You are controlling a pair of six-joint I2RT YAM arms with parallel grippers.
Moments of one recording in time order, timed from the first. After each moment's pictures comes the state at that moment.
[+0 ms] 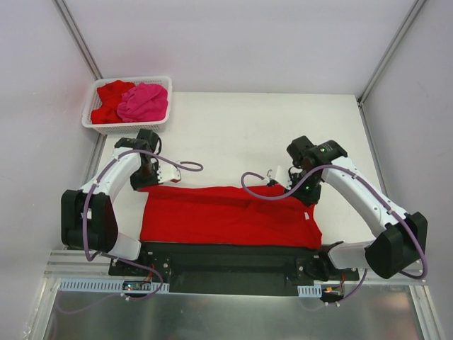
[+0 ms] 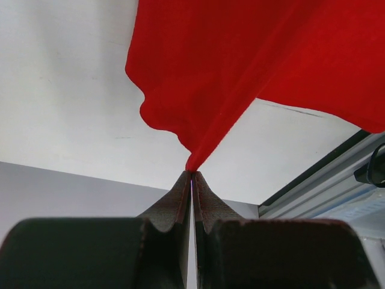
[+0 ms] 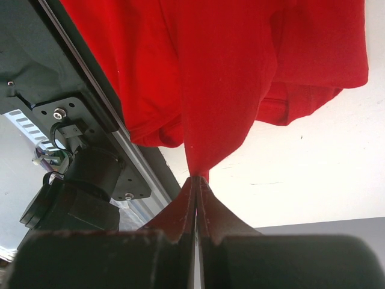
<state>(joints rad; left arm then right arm) -0.13 1.46 1.06 -1.11 -0.08 1.20 0.51 1.33 1.20 -1.41 -0.09 -0.81</state>
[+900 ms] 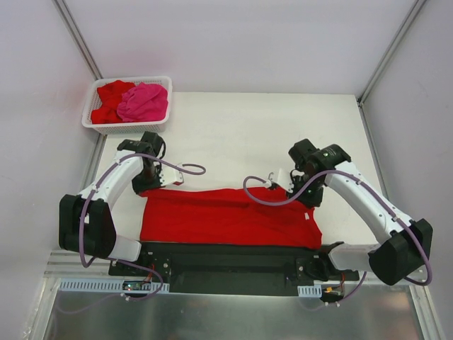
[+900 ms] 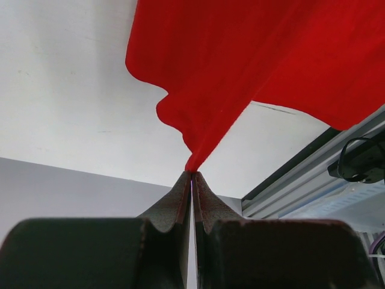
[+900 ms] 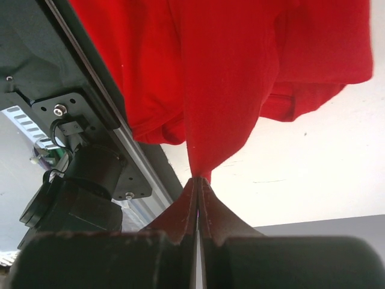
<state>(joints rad) -0.19 1.41 1.04 -1.18 -0.10 1.11 0.52 1.28 1.17 -1.41 -0.08 -0.81</state>
